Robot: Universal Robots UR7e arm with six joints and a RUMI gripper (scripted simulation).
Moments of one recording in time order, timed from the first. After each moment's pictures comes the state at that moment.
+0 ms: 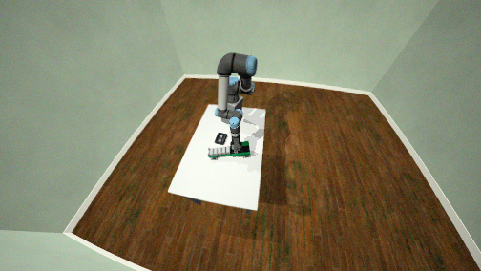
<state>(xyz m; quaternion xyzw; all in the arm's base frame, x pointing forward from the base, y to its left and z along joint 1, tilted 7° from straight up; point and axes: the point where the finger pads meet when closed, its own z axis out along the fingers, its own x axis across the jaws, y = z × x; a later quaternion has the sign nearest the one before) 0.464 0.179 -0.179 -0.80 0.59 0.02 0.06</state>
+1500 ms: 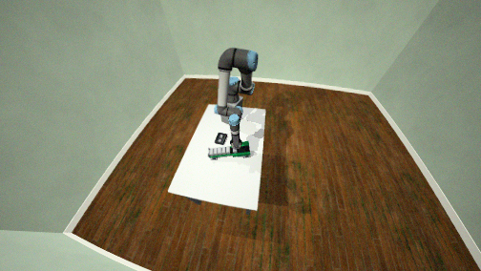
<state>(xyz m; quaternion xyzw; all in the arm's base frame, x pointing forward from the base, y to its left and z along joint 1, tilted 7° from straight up) 0.463 0.176 -0.150 -0.80 0.59 0.02 0.06</state>
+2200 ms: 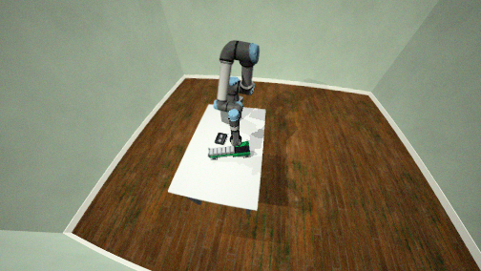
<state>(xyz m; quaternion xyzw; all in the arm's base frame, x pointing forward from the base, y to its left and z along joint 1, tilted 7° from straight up) 0.461 0.171 -0.104 -0.80 0.59 0.02 0.06</state>
